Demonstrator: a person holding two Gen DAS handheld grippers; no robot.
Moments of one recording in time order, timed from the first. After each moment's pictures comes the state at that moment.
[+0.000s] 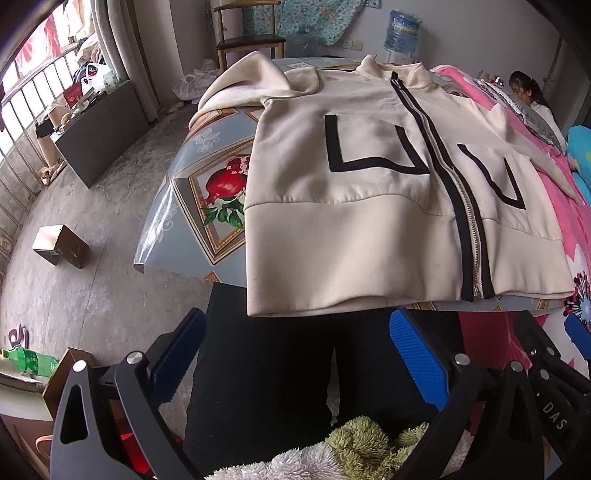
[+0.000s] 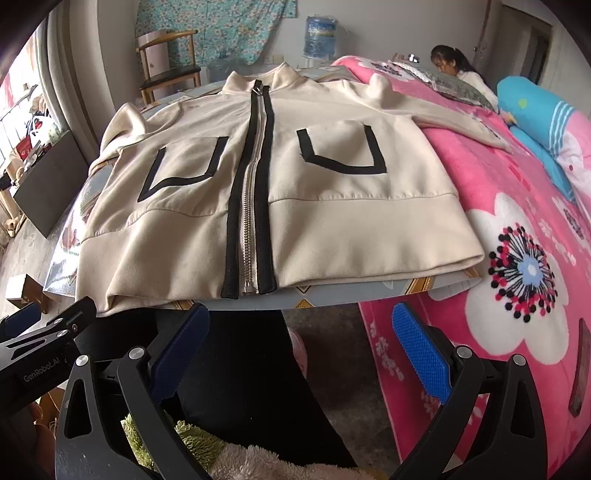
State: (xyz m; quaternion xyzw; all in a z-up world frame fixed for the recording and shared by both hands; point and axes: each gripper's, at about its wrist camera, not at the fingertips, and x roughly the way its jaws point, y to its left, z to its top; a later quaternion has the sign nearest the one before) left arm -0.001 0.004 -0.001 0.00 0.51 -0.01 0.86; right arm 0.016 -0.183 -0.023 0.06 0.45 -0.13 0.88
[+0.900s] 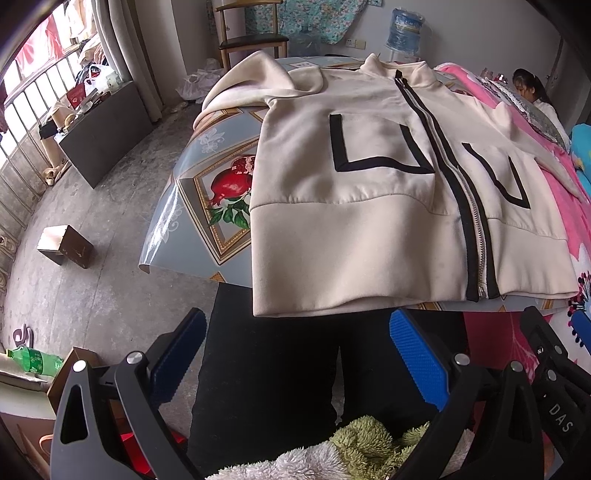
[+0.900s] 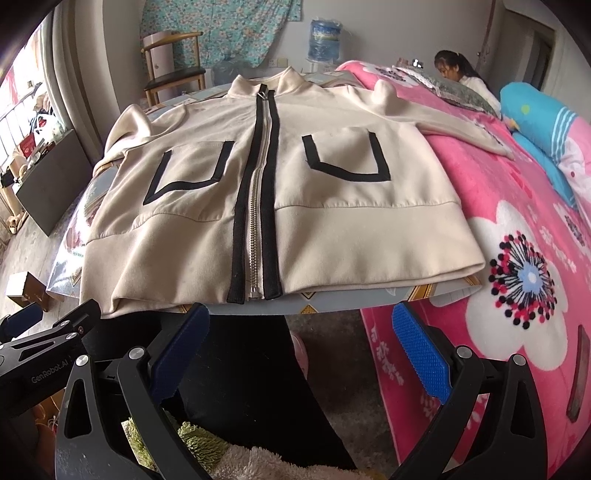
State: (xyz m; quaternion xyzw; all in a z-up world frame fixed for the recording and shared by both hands) left arm 0.000 0.004 -0.002 0.01 0.51 0.00 0.86; right arm 0.019 -0.179 -0.017 0.05 0.44 -0.12 0.89
